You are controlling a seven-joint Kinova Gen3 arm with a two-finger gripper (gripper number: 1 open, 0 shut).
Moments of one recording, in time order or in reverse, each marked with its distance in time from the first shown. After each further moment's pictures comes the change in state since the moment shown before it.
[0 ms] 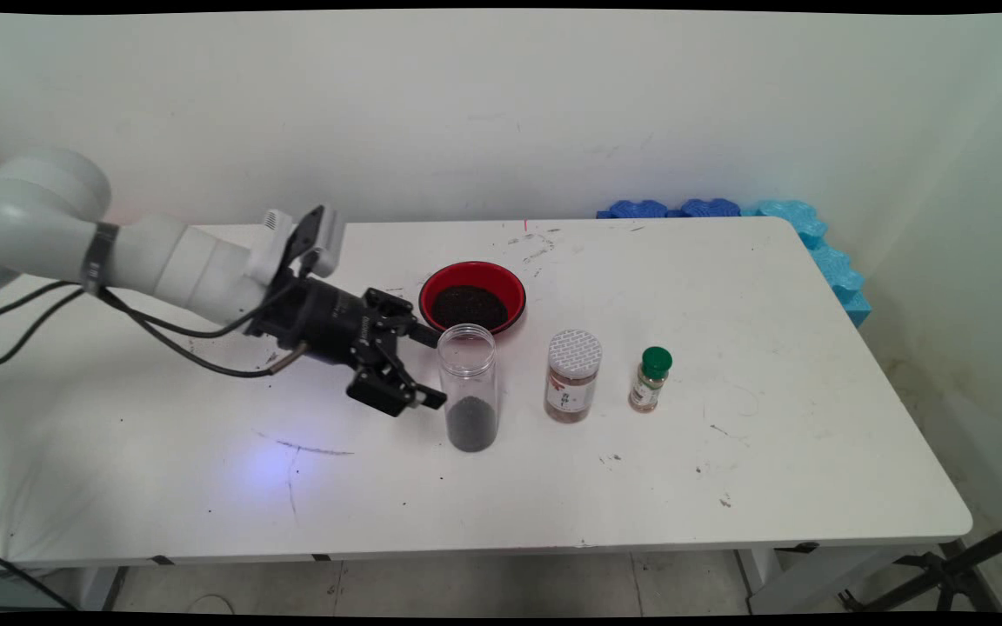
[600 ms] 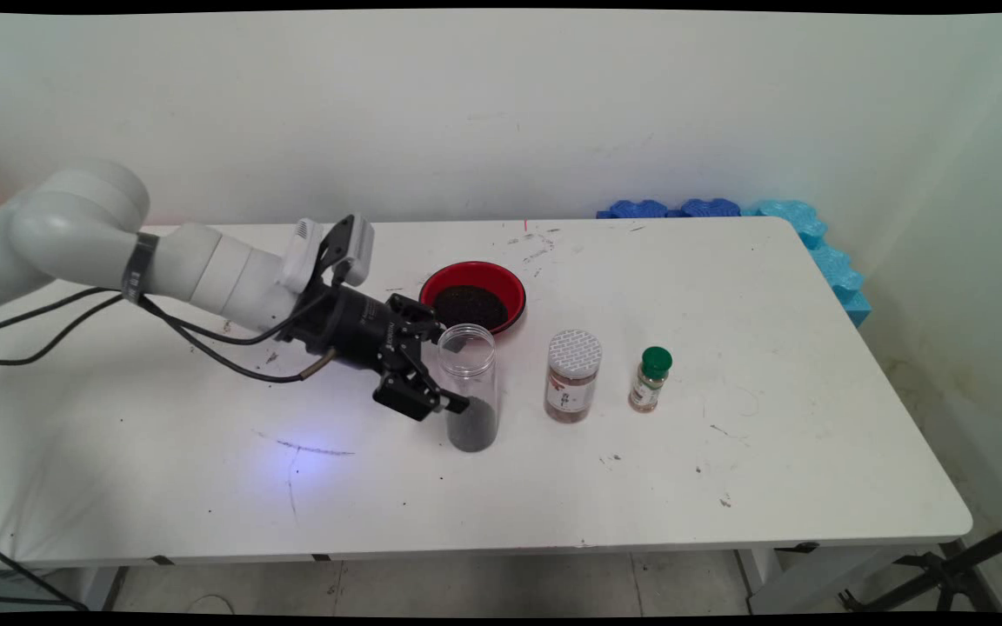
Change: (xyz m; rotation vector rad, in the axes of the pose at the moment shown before) arm 0.004 -0.003 0.024 -0.008 0.004 0.014
